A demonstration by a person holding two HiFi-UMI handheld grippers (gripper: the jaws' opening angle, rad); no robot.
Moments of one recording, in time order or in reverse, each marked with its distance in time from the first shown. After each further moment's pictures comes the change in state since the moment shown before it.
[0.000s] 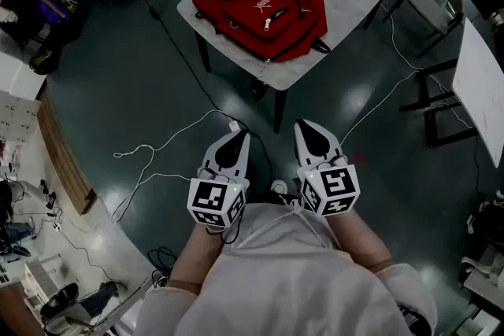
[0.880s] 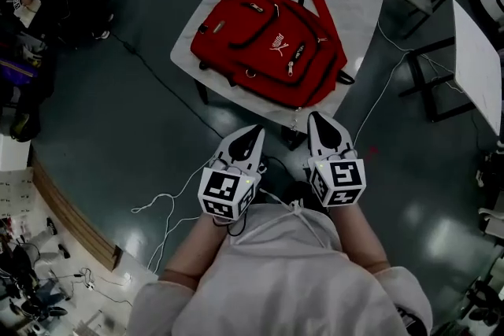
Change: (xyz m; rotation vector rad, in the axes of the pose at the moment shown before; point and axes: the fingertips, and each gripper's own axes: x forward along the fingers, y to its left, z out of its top) left arm 0.142 0.181 0.062 0.028 0.110 -0.335; right arm 0.208 -0.024 0.060 0.040 0.014 -0.355
